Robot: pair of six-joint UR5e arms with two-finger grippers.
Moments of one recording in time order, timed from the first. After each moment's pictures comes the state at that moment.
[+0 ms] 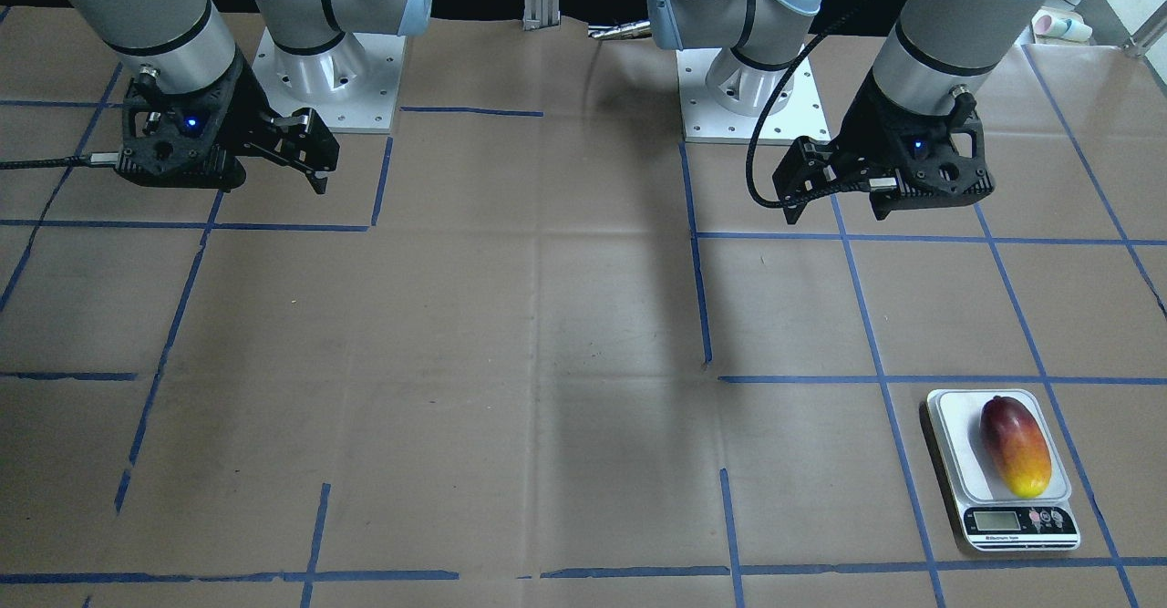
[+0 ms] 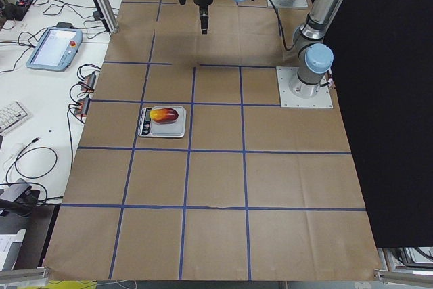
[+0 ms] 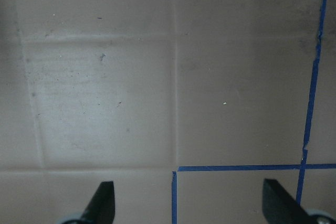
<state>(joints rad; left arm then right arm) -1.49 -1.57 -1.66 -1.50 1.58 0.03 1.53 -1.60 1.68 -1.57 -1.56 -0.02</state>
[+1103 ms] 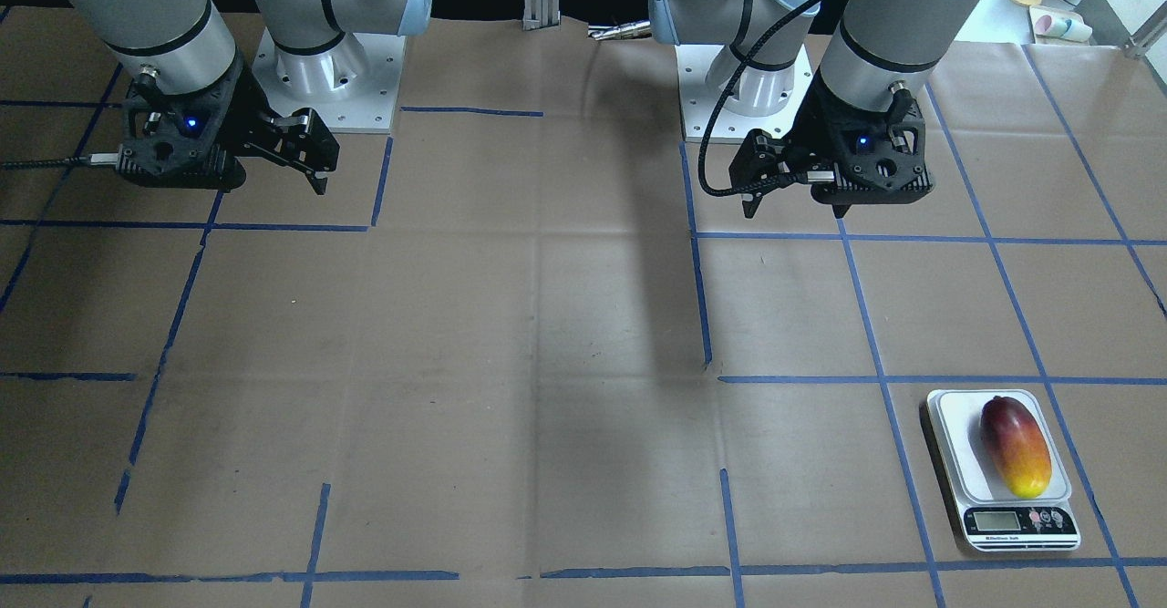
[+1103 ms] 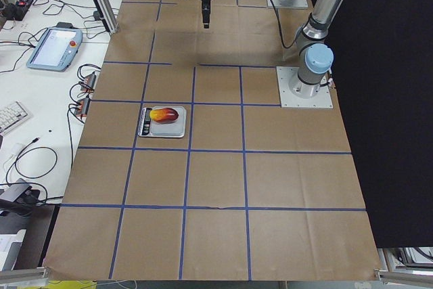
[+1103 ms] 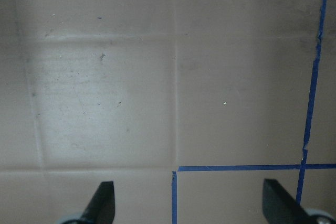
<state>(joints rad) -1.54 -1.56 -1.66 -1.51 1.58 0.01 1.53 -1.60 1.68 -1.57 -1.56 -0.02</state>
